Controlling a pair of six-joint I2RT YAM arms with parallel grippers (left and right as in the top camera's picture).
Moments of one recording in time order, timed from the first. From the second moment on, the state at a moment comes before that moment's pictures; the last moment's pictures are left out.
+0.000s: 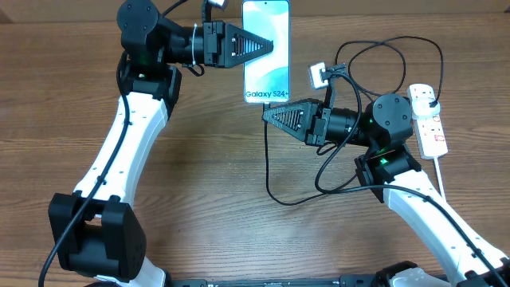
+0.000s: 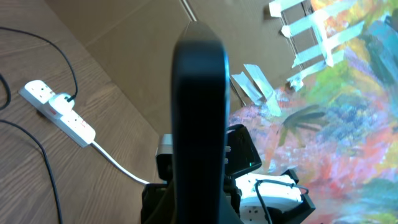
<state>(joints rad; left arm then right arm) -0.18 1.75 1.49 0.53 1.45 -1.28 0.33 1.35 0.83 0.67 -1.05 1.09</state>
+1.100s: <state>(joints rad) -0.20 1.75 1.49 0.45 1.56 -1.21 0.25 1.35 0.83 0.49 -1.13 0.99</state>
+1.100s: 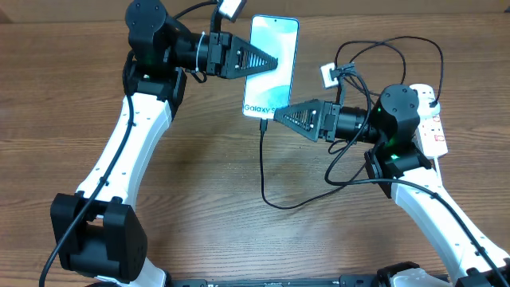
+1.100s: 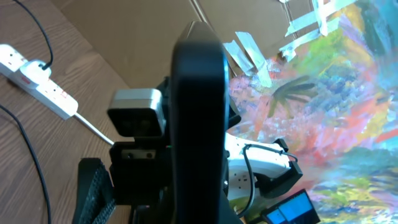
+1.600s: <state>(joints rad) -0.20 1.75 1.49 -0.43 1.48 -0.58 0.25 1.35 0.85 -0.01 -1.17 0.68</state>
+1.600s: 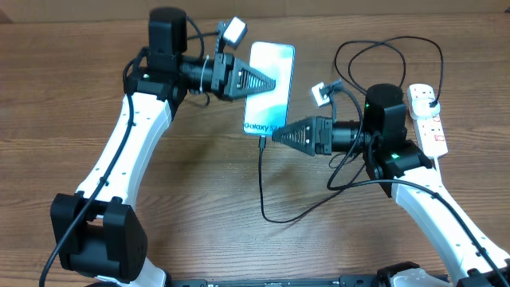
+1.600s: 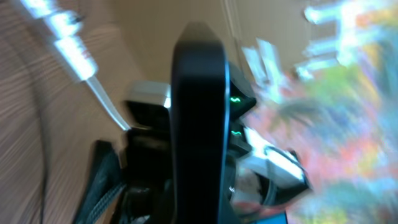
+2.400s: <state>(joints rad) -0.26 1.75 1.49 -0.50 1.40 -0.37 0.24 1.35 0.85 0.27 -1.25 0.68</state>
